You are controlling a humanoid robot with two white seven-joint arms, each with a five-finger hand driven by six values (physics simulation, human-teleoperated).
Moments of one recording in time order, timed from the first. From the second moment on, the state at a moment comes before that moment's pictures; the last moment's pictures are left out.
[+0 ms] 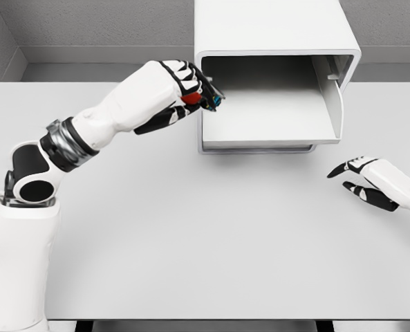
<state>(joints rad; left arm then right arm) -0.38 0.10 -0.07 -1.80 -0.54 -0.61 -0.61 -0.05 -0.90 0.39 -1.45 0.23 -0.61 -0.07</state>
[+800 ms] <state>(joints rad) -0.38 0.00 -0.16 -1.75 -0.68 -0.61 -0.61 0.03 -0.85 0.39 -1.68 0.28 -0.61 -0.07</state>
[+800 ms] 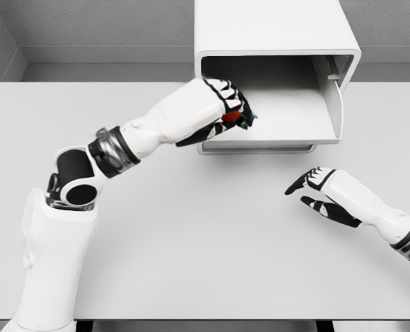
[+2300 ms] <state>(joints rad) -0.55 0.00 -0.28 -1.60 -0.77 -0.61 -0.61 0.05 -0.85 0.39 -1.69 0.28 -0.61 -0.08</state>
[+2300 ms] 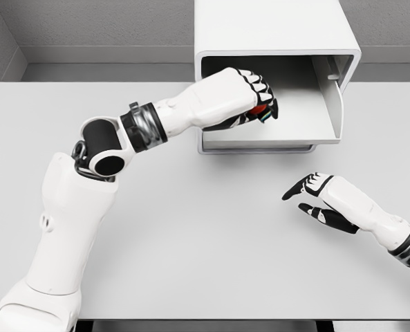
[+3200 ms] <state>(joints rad) -0.50 0.00 -0.20 -1.76 -0.66 -0.61 -0.61 0.06 -0.85 0.38 -1.71 0.28 -0.61 -0.07</state>
